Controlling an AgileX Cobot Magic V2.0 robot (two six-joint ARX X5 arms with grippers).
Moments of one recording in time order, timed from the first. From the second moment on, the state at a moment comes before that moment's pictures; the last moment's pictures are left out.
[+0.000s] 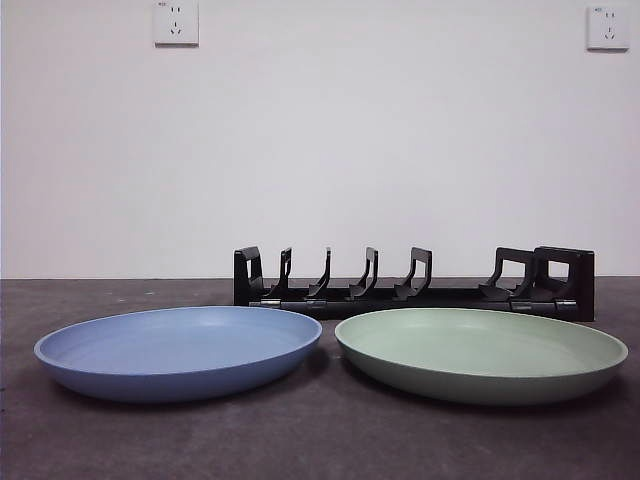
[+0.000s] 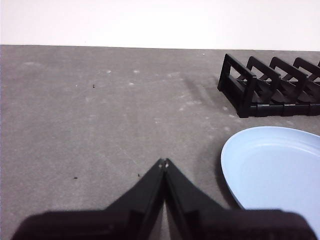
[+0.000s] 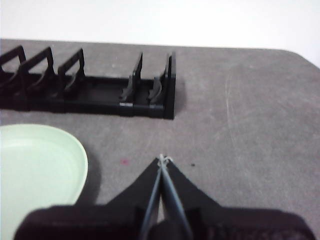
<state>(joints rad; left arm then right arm) 0.03 0.07 0.02 -0.13 0.14 -0.06 0.05 0.01 0.03 -0.19 0.03 -0.05</state>
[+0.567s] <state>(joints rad) 0.03 0.08 0.10 -0.15 0.19 -0.12 0.05 0.01 0.12 -0.17 -0.01 0.14</state>
